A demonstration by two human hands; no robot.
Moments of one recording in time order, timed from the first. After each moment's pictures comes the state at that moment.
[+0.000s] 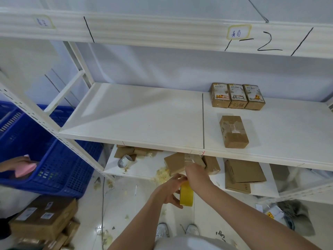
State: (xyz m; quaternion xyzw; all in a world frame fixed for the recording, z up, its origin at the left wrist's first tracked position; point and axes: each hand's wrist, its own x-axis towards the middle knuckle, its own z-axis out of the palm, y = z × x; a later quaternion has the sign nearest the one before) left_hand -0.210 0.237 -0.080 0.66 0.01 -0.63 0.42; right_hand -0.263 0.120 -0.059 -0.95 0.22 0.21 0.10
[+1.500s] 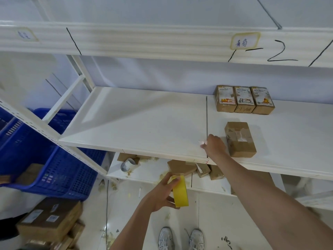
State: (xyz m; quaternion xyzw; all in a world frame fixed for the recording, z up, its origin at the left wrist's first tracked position) left_hand -0.174 0.254 -0.075 0.62 0.00 -0.59 0.52; right_hand -0.188 -0.010 -0.039 -0.89 0.41 0.09 0.20
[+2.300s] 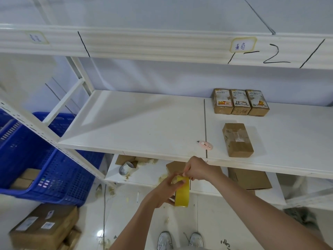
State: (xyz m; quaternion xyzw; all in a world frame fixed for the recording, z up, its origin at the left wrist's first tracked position) left_hand -0.171 0.247 -0.069 0.69 -0.10 -0.57 0.44; right_hand -0.216 0.076 -0.015 -0.85 0.28 0.25 0.37
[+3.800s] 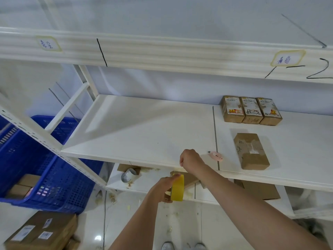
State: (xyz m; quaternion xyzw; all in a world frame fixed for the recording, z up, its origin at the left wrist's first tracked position) left_hand -0.094 0.233 -0.085 0.71 0.11 -0.57 0.40; right_hand -0.123 0.087 -0.031 -0.92 0.27 0.14 0.26
